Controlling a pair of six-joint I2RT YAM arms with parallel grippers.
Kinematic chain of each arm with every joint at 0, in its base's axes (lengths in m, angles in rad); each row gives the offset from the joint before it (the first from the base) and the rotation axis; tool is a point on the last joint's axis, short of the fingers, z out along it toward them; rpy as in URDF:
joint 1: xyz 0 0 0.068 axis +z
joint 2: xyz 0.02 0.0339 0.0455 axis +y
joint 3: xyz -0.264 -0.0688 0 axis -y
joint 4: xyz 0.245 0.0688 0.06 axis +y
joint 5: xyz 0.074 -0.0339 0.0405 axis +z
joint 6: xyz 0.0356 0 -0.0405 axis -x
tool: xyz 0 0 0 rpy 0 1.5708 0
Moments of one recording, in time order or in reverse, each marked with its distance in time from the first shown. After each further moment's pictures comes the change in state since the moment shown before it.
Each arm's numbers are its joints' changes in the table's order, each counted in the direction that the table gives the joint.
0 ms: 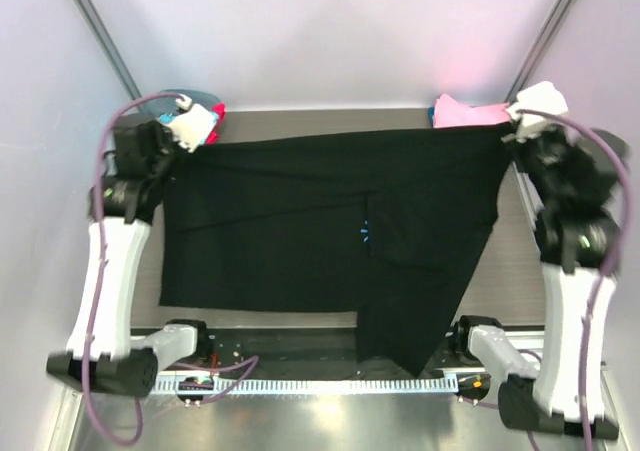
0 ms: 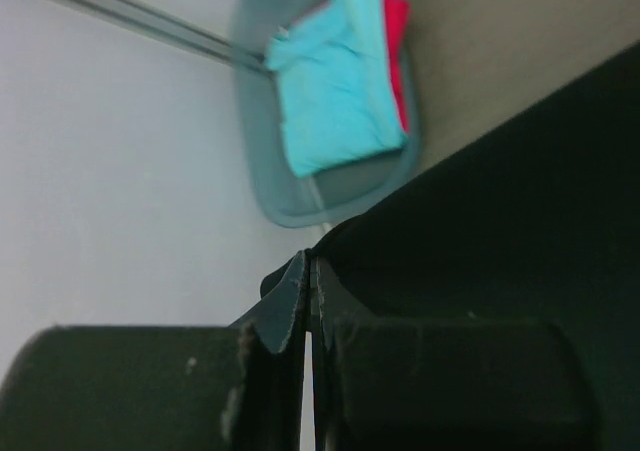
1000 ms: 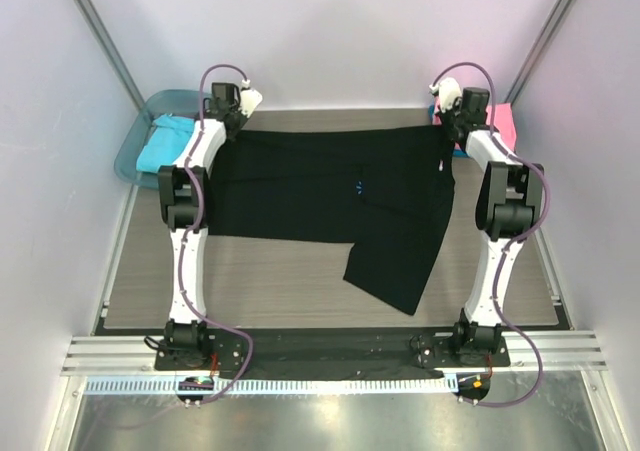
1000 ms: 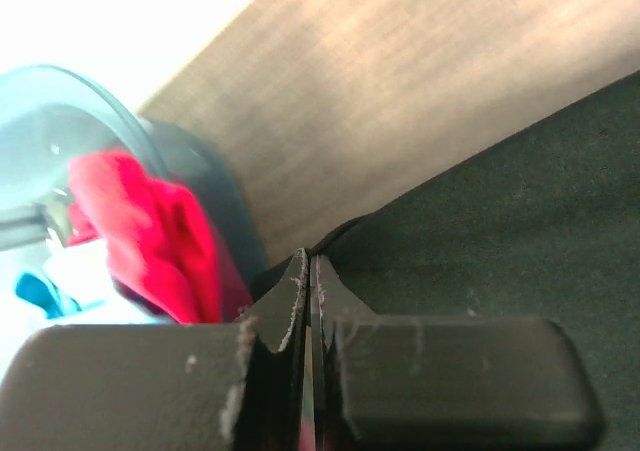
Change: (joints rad) left arm 0.002 1.409 0.776 -0.269 -0.060 0.093; right arm 0.033 1.295 0.175 -0.603 -0.051 0.049
